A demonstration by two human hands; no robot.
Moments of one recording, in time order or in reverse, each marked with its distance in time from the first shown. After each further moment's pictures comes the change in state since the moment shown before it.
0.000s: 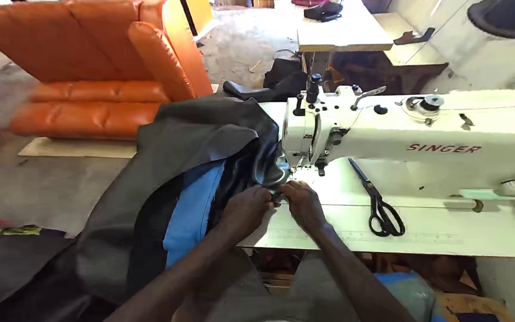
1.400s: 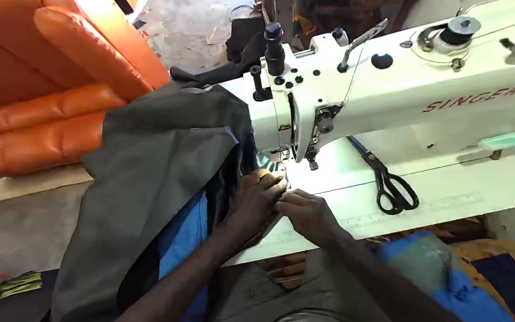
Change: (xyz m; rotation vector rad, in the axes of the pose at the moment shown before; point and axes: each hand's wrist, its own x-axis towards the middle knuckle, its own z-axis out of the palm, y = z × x) left_hand 0.055 -0.013 0.039 0.045 -0.044 0.333; right_hand -0.034 -0.009 -0.013 0.072 0.017 -0.080
